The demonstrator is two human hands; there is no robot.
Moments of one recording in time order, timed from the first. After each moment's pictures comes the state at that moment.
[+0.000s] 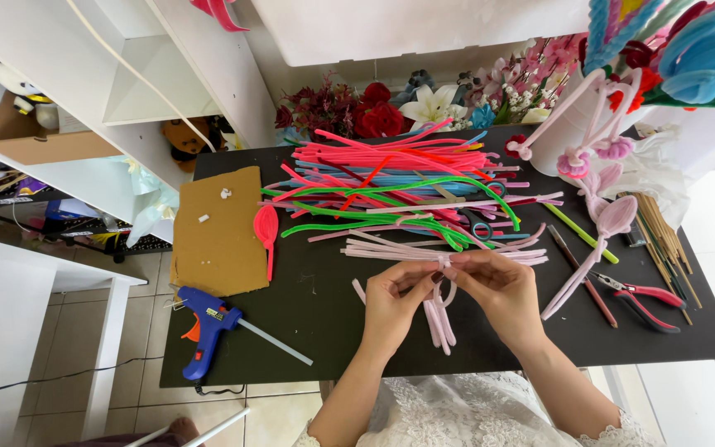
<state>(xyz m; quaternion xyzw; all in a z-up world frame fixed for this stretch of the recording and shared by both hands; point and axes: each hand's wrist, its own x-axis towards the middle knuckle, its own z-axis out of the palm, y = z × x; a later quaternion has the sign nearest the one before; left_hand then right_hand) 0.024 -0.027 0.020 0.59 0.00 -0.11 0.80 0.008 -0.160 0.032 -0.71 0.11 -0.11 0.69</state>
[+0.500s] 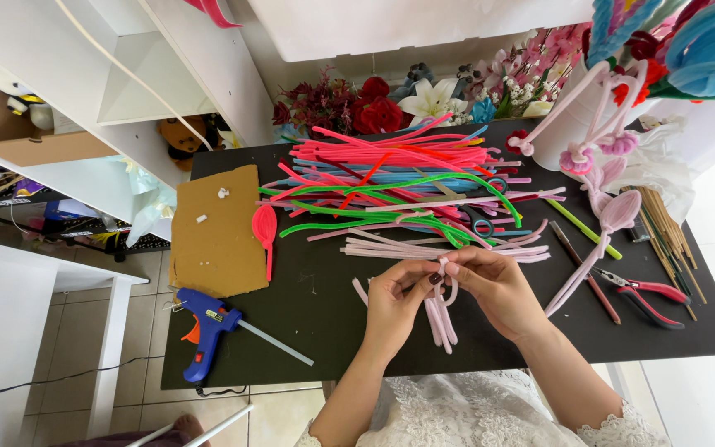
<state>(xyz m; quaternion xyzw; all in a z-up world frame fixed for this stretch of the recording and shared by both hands) 0.025 -0.027 0.017 0.57 -0.01 -0.12 0.81 0.016 -0.166 0.014 -0.56 0.09 -0.01 0.82</state>
